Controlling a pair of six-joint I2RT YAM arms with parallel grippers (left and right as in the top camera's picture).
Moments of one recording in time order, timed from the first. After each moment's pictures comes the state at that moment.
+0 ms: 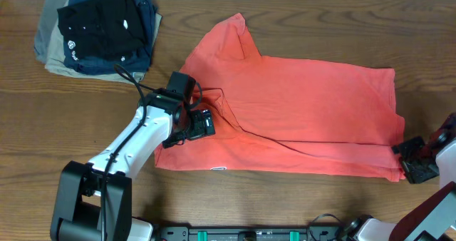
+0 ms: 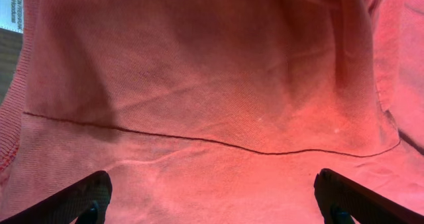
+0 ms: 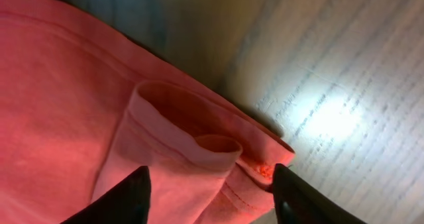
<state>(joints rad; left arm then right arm) -0.31 1.61 0.95 -0.77 0.17 -0.54 -0.70 1.48 0.81 -0.77 -0.03 0.52</state>
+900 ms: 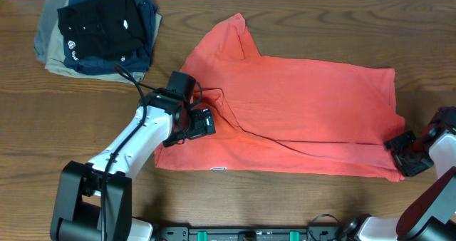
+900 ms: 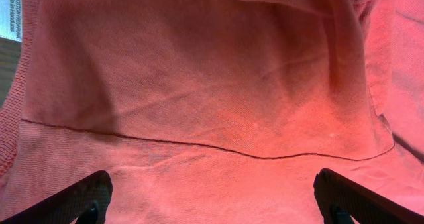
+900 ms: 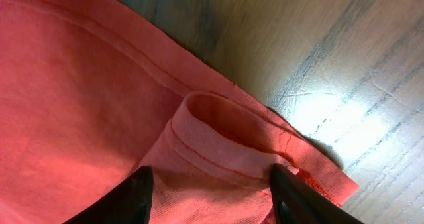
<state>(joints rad) -0.31 1.61 0.95 -0.76 0.17 -0.54 -0.64 1.56 0.80 -0.69 -0.06 0.51</state>
